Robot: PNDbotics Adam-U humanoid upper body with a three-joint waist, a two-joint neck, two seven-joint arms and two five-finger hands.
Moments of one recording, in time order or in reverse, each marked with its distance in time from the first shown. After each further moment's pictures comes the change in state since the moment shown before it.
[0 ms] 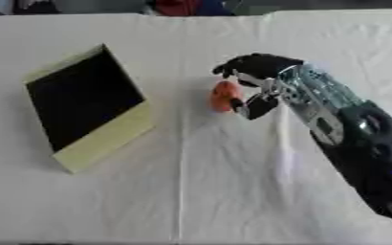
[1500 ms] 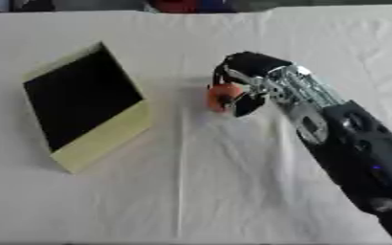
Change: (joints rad) left arm -0.005 -0.008 -0.002 0.000 0.012 0.002 -0.015; right arm -0.016 0.035 0.000 0.026 -0.076 0.096 -0.107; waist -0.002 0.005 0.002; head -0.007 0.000
